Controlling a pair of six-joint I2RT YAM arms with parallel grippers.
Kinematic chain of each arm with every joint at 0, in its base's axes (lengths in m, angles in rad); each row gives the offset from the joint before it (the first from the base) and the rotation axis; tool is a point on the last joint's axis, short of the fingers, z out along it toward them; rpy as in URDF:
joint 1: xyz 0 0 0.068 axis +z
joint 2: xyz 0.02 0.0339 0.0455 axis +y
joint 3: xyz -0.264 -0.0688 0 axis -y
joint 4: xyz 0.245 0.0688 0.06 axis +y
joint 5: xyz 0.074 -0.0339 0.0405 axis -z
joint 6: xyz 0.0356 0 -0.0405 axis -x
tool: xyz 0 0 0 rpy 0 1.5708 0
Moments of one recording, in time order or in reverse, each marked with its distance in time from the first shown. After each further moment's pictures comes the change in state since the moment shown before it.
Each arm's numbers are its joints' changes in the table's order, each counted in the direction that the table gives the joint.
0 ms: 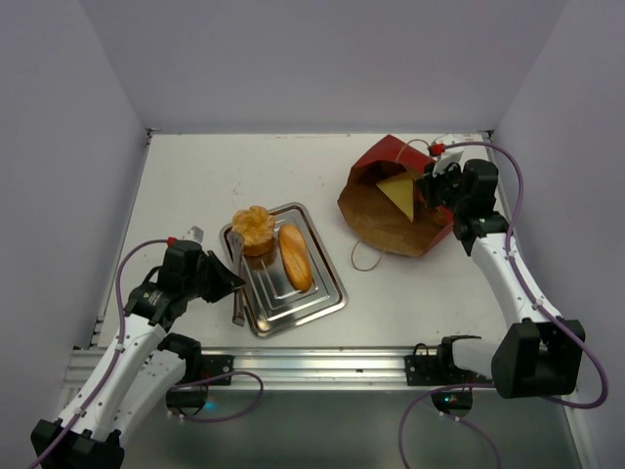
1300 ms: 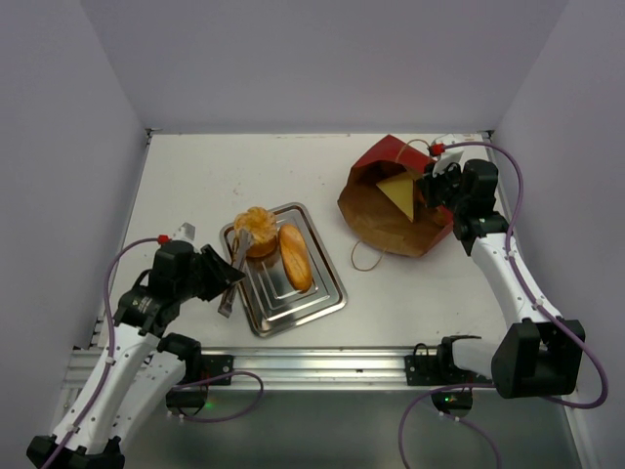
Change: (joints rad) left arm 0.000 -0.057 0.068 0.053 -0.023 0.014; right arm 0.000 0.000 0.000 0.000 0.000 0.000
